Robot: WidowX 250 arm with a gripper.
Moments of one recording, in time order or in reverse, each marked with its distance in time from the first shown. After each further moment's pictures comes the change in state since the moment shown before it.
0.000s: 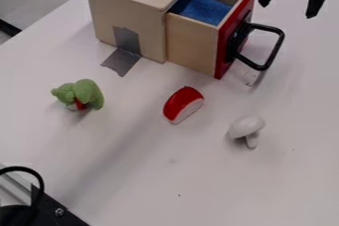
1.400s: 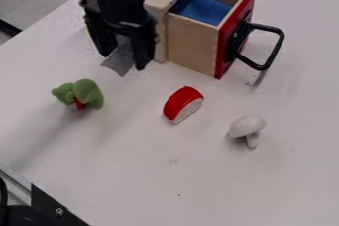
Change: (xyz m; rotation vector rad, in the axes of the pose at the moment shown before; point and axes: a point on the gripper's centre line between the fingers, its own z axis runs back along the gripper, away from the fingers) arm -0.129 0.164 -0.033 0.053 -0.064 0.002
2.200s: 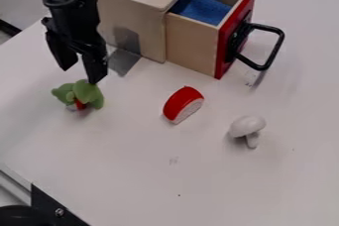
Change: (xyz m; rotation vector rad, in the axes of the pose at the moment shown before) arm -0.025 0.059 -0.029 0.007 0.066 -0.025
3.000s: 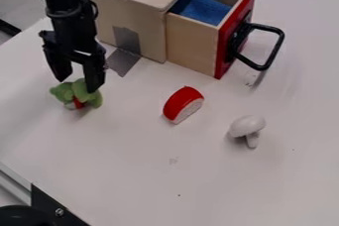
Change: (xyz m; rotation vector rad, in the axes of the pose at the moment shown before) arm 0.001 0.007 -0.025 0.007 0.093 0.109
